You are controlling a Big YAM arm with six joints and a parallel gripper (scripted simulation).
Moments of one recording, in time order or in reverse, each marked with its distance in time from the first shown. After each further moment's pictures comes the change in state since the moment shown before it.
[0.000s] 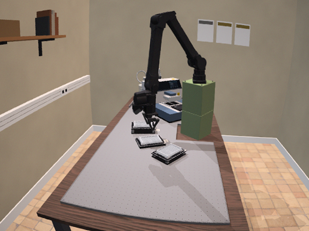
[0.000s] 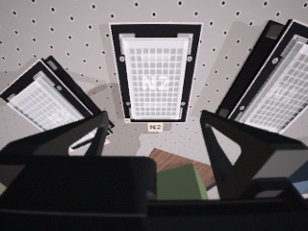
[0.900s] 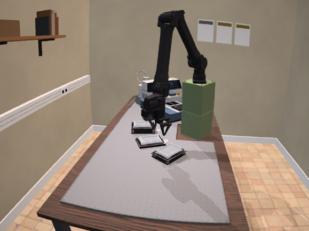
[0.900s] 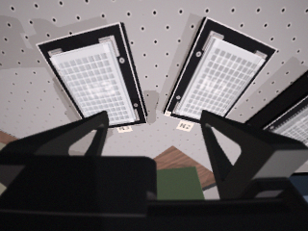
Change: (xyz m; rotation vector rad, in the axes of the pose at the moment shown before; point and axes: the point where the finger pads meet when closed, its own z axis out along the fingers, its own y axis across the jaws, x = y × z) arm 0.022 0.097 -0.005 0.003 0.004 -0.305
